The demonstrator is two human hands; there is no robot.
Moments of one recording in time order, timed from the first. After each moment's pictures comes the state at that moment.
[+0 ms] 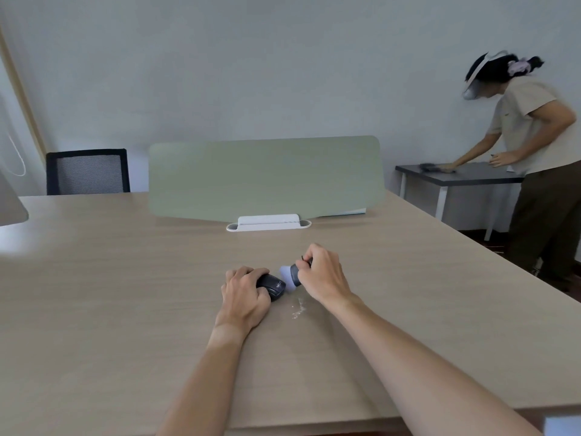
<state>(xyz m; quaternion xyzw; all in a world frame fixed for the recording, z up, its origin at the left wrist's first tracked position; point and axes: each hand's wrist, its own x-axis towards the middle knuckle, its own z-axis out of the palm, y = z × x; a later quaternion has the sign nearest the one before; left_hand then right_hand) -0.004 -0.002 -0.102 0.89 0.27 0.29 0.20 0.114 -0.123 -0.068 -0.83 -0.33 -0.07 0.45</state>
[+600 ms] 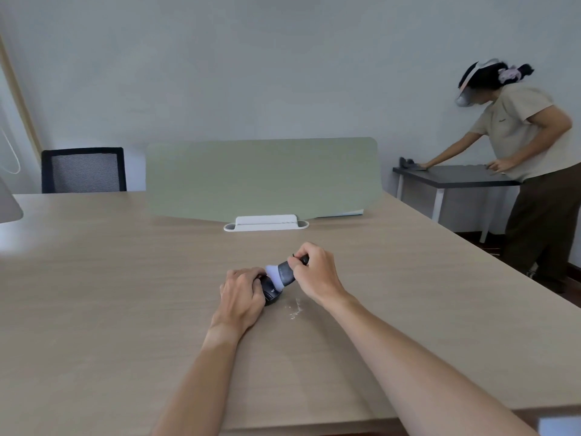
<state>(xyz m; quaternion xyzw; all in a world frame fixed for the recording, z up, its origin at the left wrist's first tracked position) -0.003 0.008 -0.105 0.89 0.21 0.33 0.23 0.113 -0.119 -0.066 -0.77 -0.36 -0.04 0.52</state>
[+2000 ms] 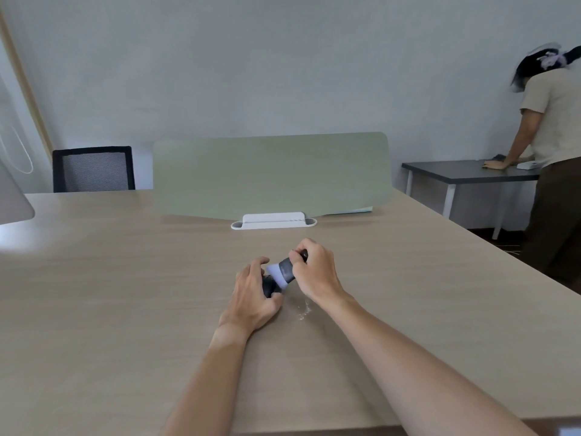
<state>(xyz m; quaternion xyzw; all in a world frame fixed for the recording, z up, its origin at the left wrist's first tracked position) 0.002 0.010 -0.114 0.88 0.20 0.31 0.30 0.104 -0.102 -0.065 -0.77 -0.36 -0.06 0.52</state>
